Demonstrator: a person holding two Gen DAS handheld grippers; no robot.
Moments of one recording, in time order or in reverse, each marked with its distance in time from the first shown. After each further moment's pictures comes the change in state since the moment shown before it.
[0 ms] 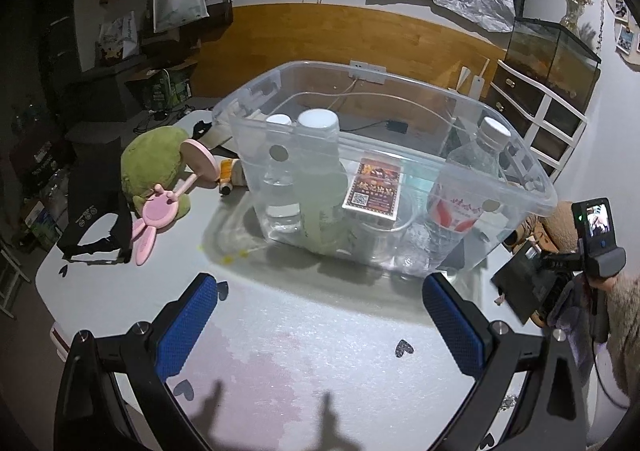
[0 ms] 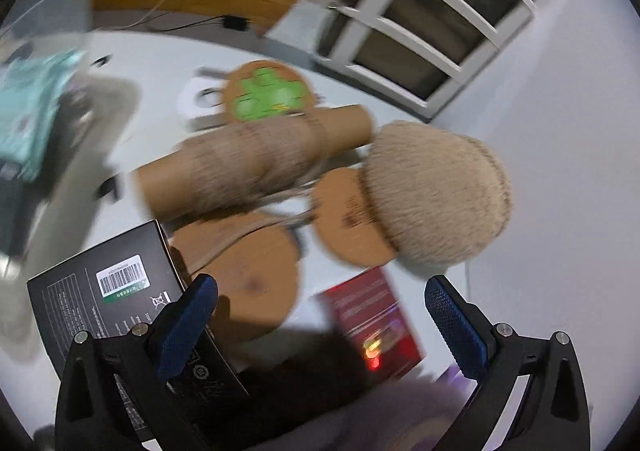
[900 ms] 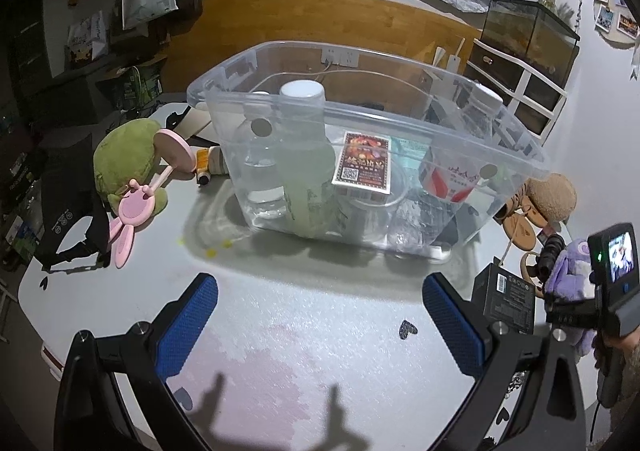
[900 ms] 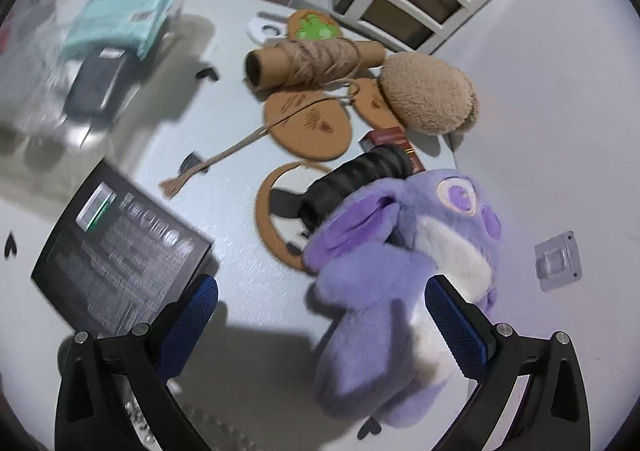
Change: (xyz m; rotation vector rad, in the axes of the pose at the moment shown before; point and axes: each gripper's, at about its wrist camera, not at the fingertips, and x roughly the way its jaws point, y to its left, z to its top) left arm 0.015 0.016 -0.010 0.063 0.034 -0.088; right arm -0.084 0.064 -0.095 0.022 0.129 -0.070
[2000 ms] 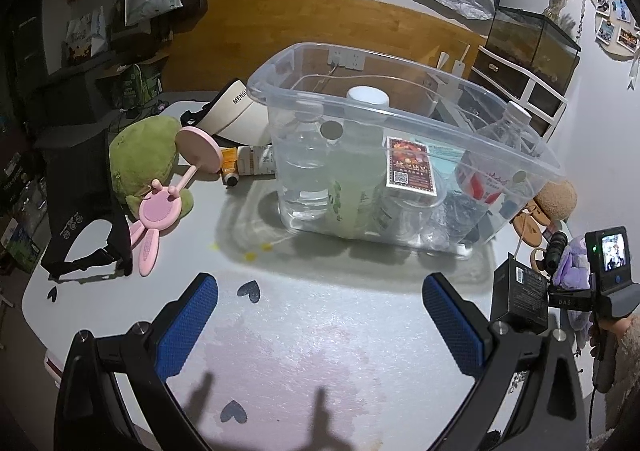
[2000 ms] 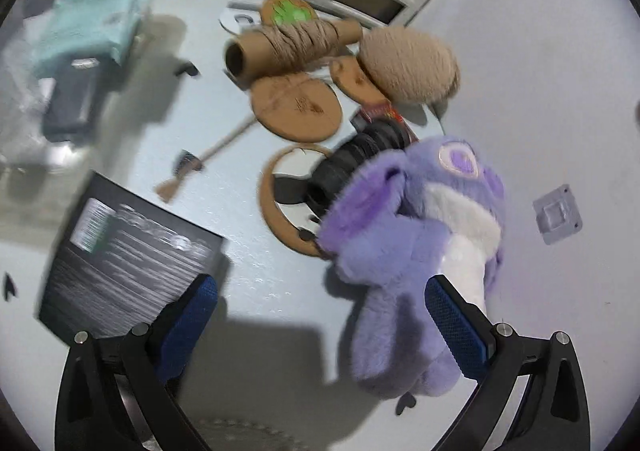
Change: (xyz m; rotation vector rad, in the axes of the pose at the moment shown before) left arm -0.005 0.065 0.000 0.010 0.002 -0.036; right arm 0.021 0.006 -0.001 0.151 0.085 -0.045
